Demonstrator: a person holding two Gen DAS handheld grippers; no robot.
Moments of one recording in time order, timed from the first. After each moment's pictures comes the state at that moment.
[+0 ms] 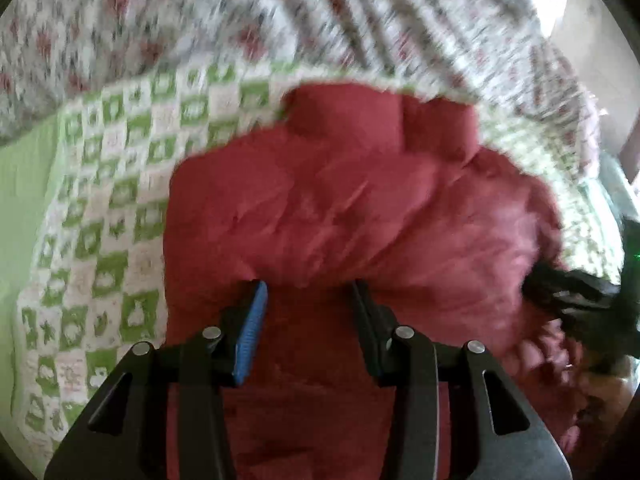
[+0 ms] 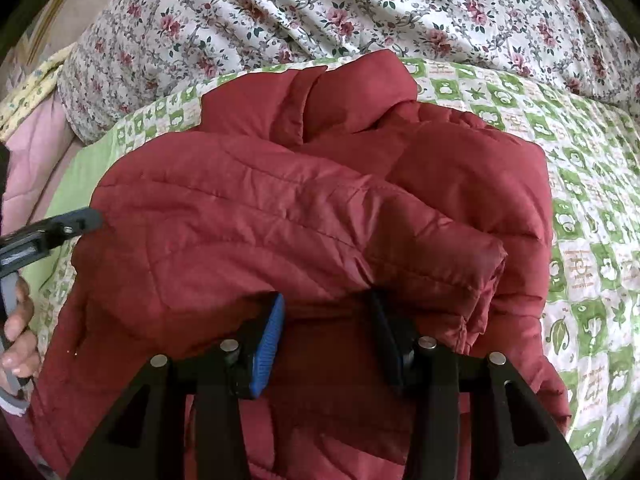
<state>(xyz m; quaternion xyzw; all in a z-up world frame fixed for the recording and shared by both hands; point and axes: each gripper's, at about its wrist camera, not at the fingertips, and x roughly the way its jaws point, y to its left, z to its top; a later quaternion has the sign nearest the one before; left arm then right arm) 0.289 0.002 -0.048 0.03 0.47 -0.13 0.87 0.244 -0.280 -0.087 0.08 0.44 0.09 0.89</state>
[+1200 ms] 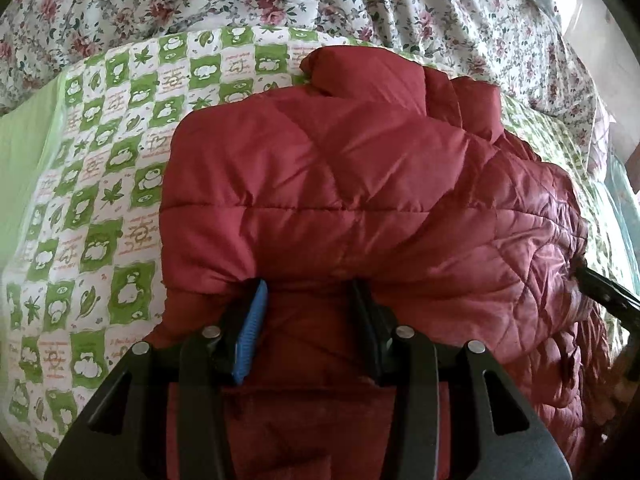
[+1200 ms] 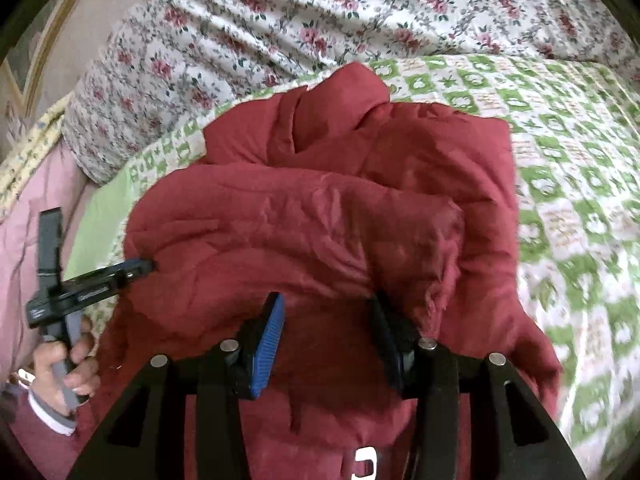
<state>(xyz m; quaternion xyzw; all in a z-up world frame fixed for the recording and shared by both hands) 0.291 0.013 -0.064 0.01 0.48 -0.12 0.87 0.210 -0.306 -0.062 0.16 0.43 0.10 0.88</state>
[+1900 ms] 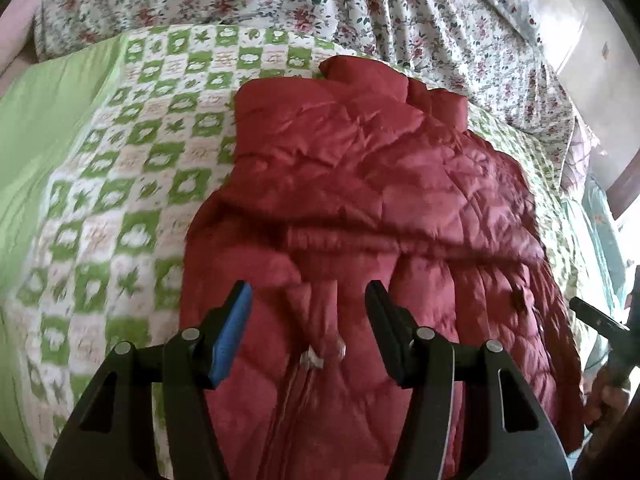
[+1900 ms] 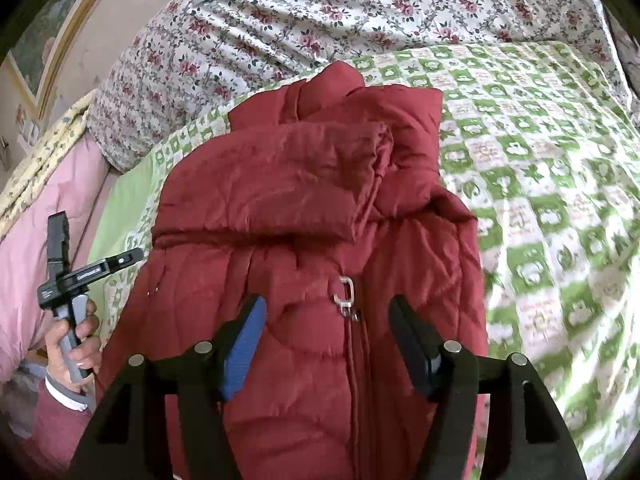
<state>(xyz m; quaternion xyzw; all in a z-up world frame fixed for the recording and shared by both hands) 0.183 0.065 -0.032 -0.05 0.48 -0.13 0.87 0.096 -0.330 -0.044 0.17 0.44 0.10 0.88</state>
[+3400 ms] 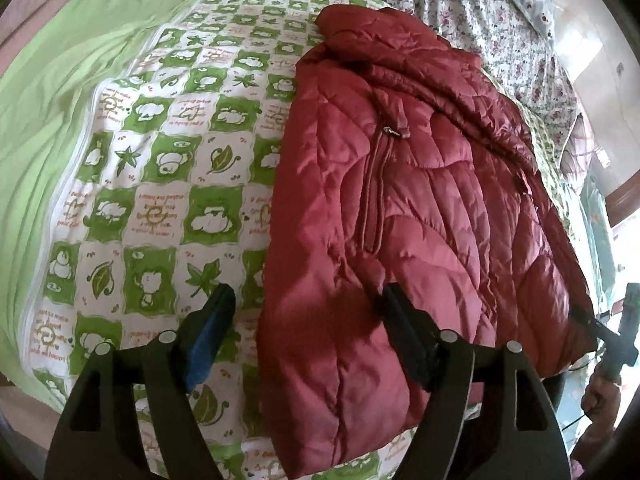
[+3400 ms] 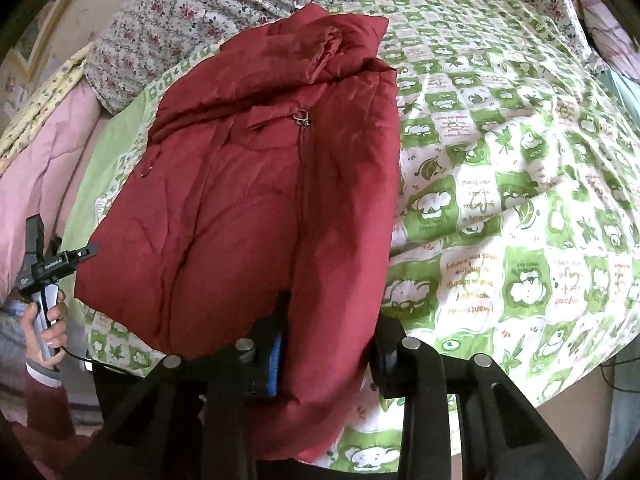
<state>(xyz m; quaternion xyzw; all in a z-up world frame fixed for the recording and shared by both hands) 0.033 0.145 -0.070 -0.10 0.53 -0.10 0.83 -0.048 -0.335 -0.073 0.15 0.50 0.07 0.85</state>
